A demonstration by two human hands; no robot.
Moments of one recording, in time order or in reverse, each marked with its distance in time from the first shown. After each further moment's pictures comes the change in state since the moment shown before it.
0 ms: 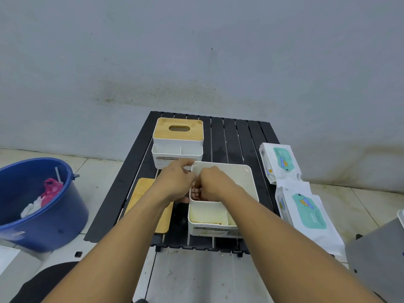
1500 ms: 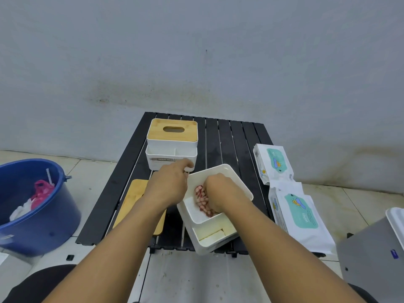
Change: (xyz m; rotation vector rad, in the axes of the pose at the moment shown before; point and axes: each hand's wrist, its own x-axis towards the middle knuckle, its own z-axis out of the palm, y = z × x) left_hand -0.004 0.003 0.003 0.548 0.107 0.174; right_hand -0.019 0.018 -0.009 -0.151 -0.173 0.221
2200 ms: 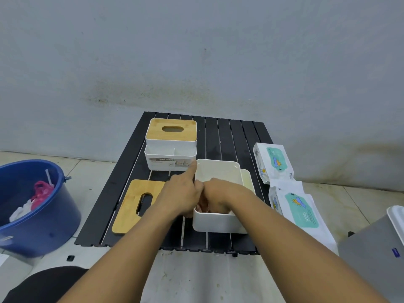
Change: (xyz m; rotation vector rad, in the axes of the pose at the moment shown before) left_hand -0.007 0.013 0.024 -0.067 -0.115 0.036; right_hand -0.004 0.007 0.000 -0.066 -0.101 -0.340
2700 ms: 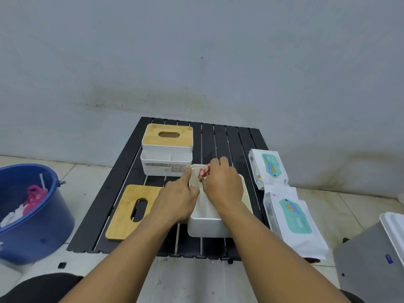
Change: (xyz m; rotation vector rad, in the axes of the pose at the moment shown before) left_hand 0.005 -0.007 0.013 -0.028 0.083 -0.009; right_hand 0.007 0.004 0.006 0.124 0.886 0.383
